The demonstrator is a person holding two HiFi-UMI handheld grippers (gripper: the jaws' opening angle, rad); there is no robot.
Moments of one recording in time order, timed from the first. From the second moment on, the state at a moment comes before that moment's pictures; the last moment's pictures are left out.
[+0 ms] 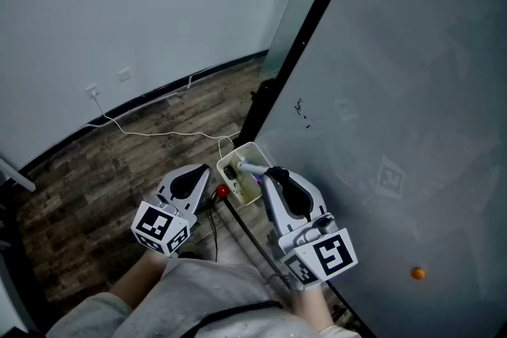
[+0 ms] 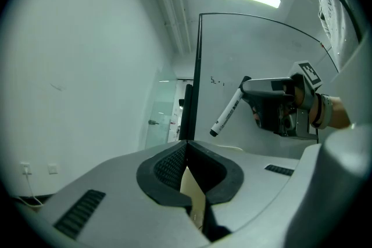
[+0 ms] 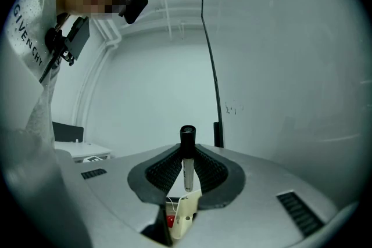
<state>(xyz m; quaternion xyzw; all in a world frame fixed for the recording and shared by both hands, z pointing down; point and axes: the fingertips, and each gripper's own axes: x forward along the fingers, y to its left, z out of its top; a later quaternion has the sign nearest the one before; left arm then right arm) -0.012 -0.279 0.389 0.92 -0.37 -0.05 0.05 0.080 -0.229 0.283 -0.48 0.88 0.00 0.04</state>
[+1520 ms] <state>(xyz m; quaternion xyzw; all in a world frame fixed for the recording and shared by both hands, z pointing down) -0.006 -0.281 0.402 0.93 -0.36 -0.04 0.07 0.082 -0.231 0.314 -0.49 0.87 -0.04 0.02</state>
